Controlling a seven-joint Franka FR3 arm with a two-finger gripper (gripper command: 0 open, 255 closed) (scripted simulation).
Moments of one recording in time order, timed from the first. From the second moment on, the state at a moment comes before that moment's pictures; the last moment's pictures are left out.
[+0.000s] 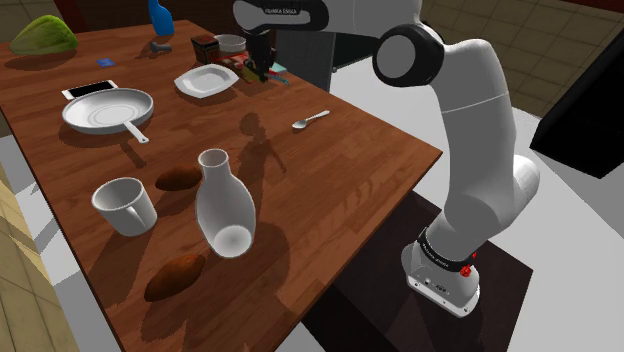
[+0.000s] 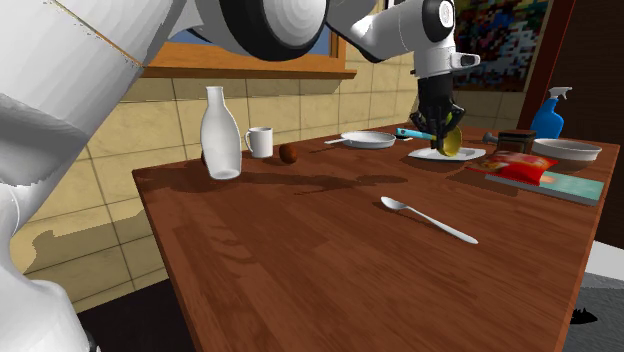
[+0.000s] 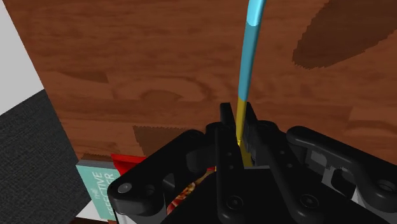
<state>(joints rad) -0.11 0.75 0.30 -0.99 -0.39 1.77 0.13</state>
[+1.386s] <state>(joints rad) -0.14 0.77 0.29 -1.18 -0.42 1.98 0.19</state>
